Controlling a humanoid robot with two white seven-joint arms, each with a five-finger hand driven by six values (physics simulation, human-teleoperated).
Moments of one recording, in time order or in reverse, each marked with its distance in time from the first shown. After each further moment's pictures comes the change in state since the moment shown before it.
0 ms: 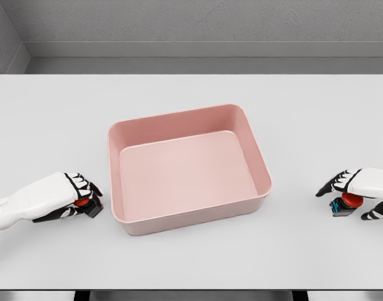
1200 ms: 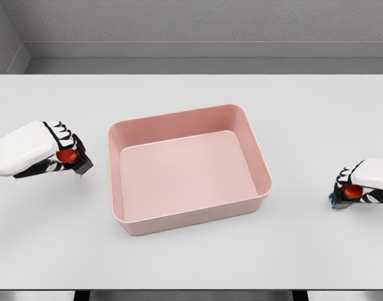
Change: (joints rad) left arm -0.100 0.027 0.126 -0.056 0.095 0.000 0.006; right arm -0.021 0.002 -0.025 0.007 -0.002 0.000 -0.009
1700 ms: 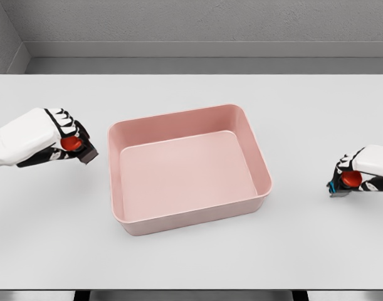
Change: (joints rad) left arm -0.057 -0.044 -0.003 -0.001 0.011 0.000 0.000; right arm -0.008 0.012 -0.040 0.000 -0.061 0.000 -0.002
